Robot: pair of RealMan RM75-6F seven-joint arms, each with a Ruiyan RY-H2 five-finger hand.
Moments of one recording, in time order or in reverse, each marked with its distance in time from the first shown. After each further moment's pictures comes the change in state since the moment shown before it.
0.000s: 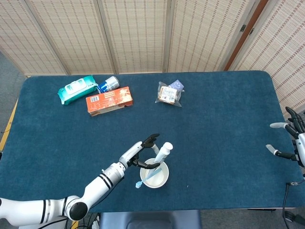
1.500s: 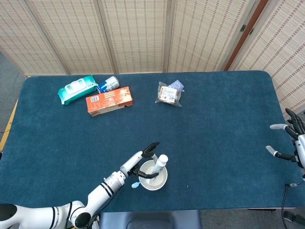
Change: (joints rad) left arm 0.070 -0.149 0.137 0.221 0.332 0.098 -0.152; right arm -0.006 -0.021 -0.004 0.024 0.000 -0.002 0.020
